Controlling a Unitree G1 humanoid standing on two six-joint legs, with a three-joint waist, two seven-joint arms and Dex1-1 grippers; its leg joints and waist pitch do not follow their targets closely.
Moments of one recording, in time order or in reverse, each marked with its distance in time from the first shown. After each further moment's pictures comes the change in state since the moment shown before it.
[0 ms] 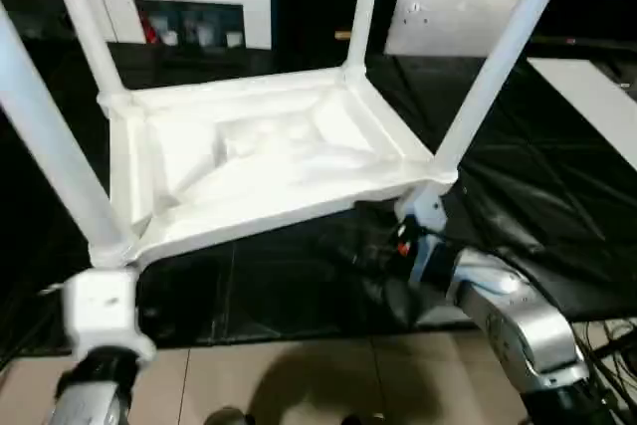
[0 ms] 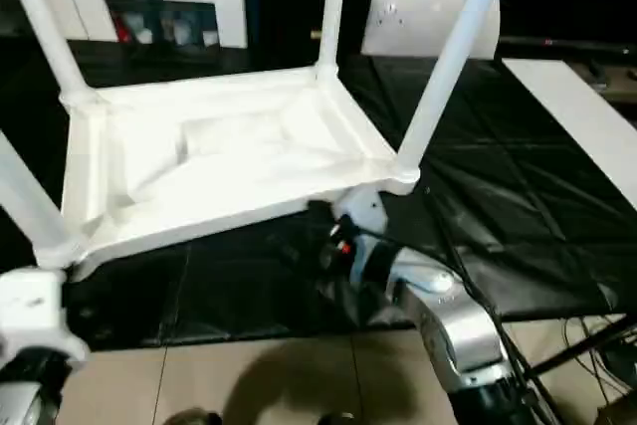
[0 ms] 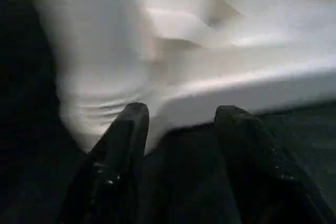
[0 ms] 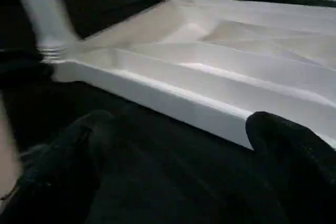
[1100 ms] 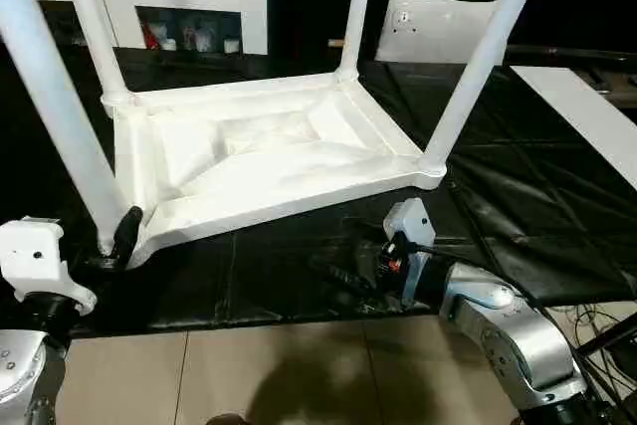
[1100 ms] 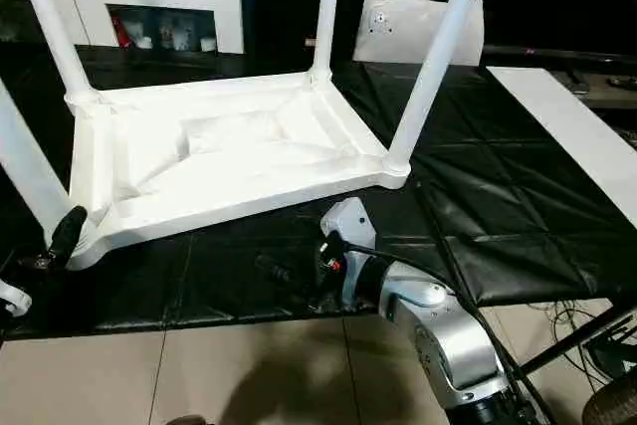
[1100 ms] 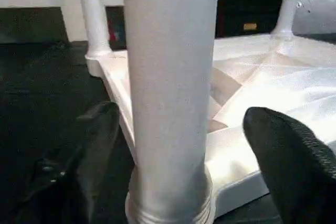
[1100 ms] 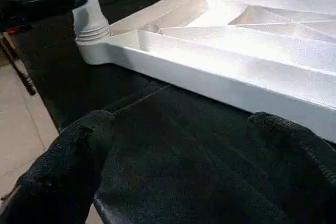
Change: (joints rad) left arm -0.265 0.335 0.173 0.316 -0.233 -0.143 -0.259; right arm 0.038 0.010 0.033 -0.011 -0.023 0.022 -0.010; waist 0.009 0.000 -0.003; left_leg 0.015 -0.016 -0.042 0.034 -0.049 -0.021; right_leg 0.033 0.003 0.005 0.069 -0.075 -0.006
